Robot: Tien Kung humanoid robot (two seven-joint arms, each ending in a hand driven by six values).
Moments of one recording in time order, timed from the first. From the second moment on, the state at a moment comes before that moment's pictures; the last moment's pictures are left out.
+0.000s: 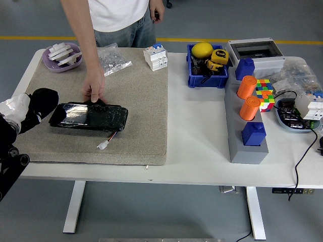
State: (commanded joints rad) left arm -0.34 0.42 -1.18 -1.15 2.05 0.08 0.52; right arm 0.10 -0.44 0.38 0.39 -0.25 -0.01 -0.18
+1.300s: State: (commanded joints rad) left arm -0.34 0.46 -1.24 -1.09 1.97 0.02 0.42; right arm 0.11 -0.44 0.38 0.39 -0.25 -0.01 -0.18
